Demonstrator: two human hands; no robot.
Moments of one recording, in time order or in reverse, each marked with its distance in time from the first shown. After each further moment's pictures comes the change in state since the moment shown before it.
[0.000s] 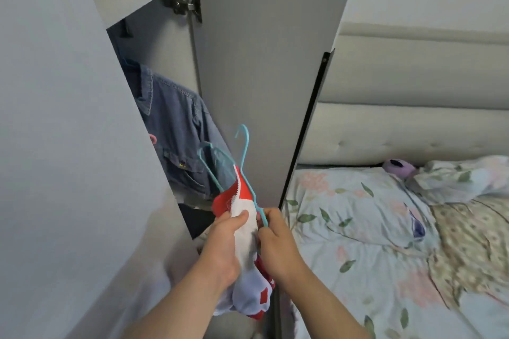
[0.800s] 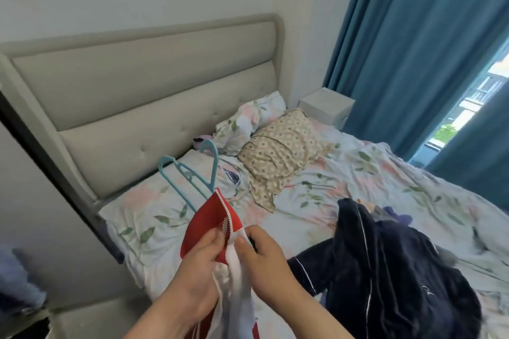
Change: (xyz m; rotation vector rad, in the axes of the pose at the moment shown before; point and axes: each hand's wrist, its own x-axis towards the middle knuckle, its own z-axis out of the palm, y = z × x) left_hand -0.138 -0.171 0.184 0.358 -0.723 -0.364; right_hand -0.238 0.072 -0.207 0.003 0.730 0.141
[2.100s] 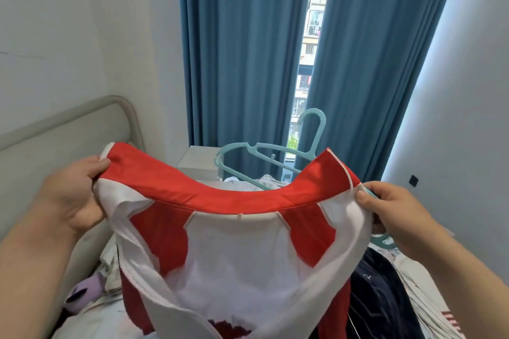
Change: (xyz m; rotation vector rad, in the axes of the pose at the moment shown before) left_hand 0.271 0.382 0.114 0.210 -0.626 0.188; right_hand 0.040 -0.151 -0.177 0.084 1.006 0.095
